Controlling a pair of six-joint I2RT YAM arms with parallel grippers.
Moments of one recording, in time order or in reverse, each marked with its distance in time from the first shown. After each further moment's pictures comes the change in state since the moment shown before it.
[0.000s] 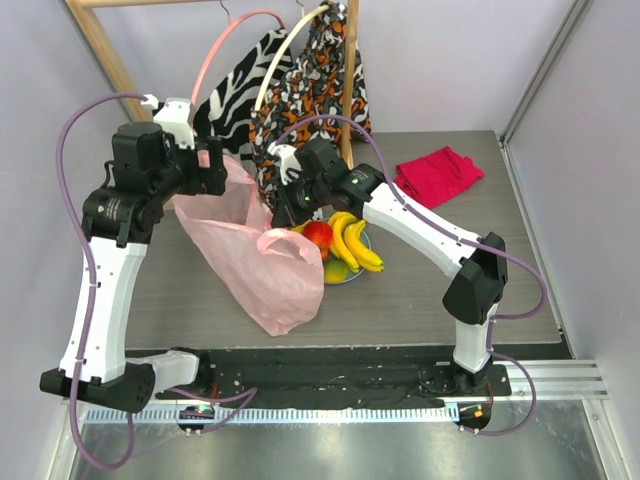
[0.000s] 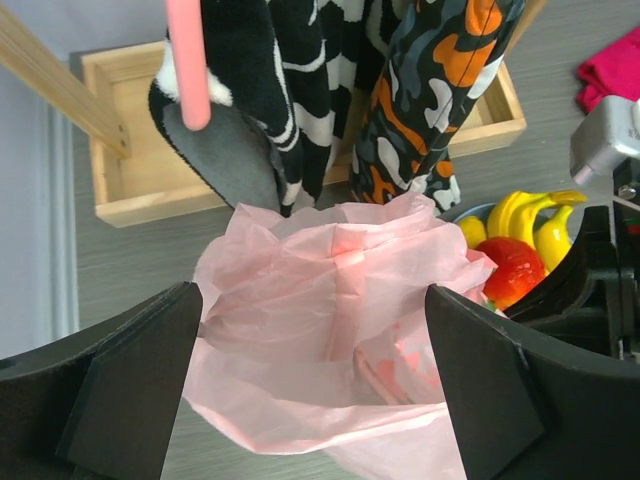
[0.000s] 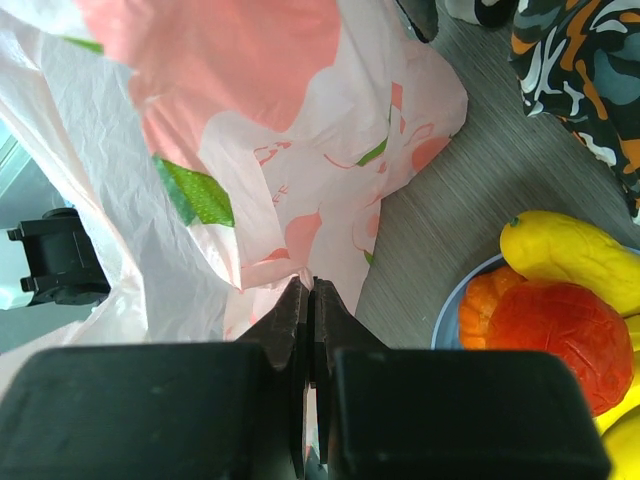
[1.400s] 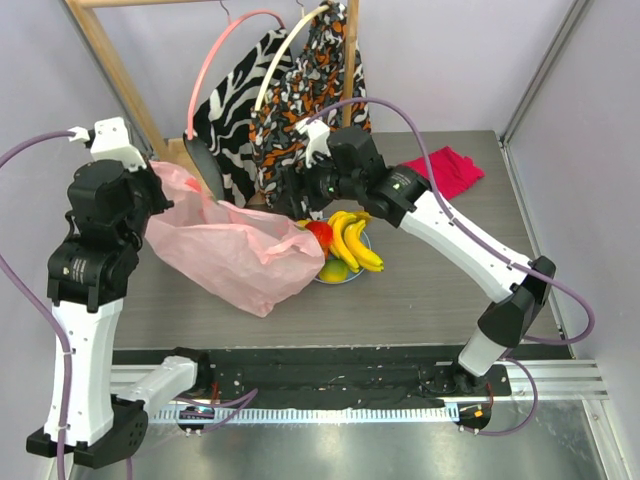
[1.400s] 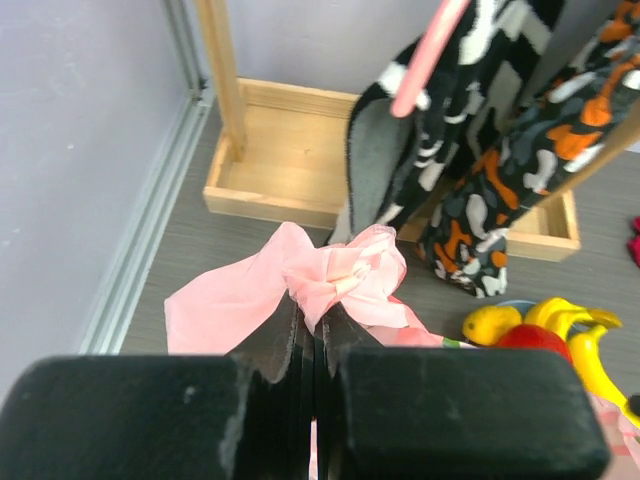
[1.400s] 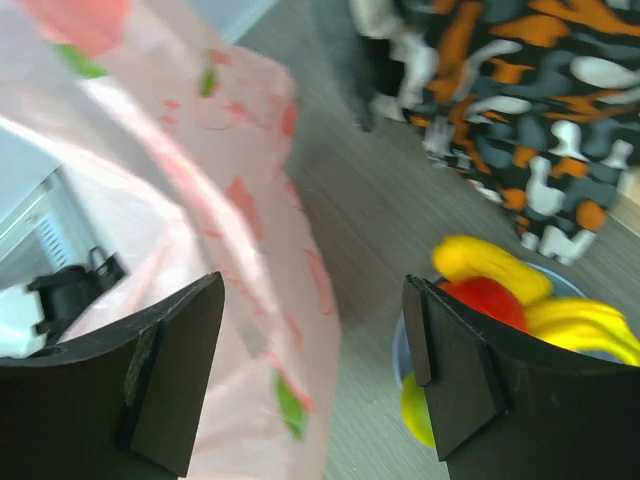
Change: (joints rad) left arm 0.010 -0.226 -0.088 0.037 -0.285 -0.164; right arm -0.011 -0.230 -0.088 0.093 0.130 0.003
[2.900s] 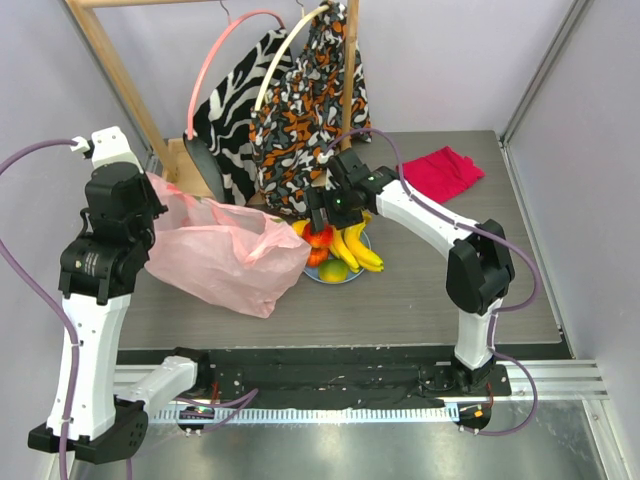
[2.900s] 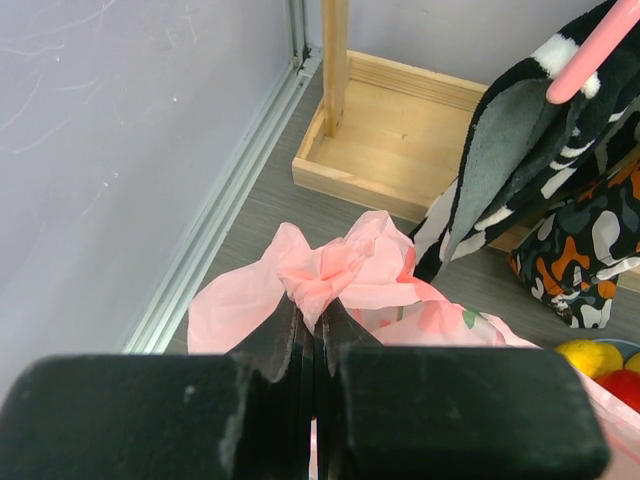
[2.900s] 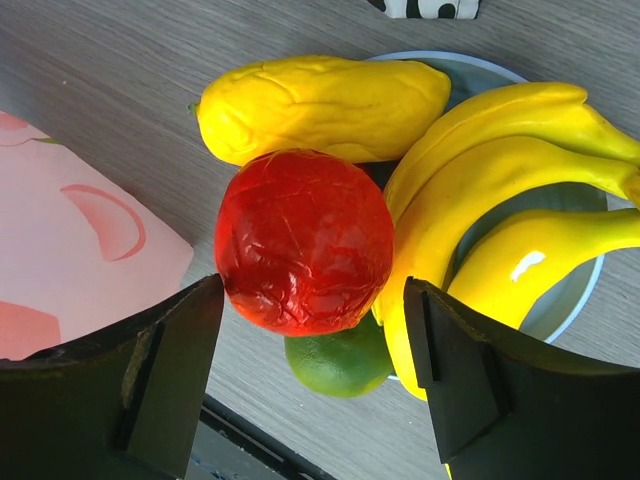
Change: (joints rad) left arm 0.001 -0.009 -0.080 -0.017 -0.248 -0.020; right arm -0.169 0.244 -0.140 -0.156 0.062 0.127
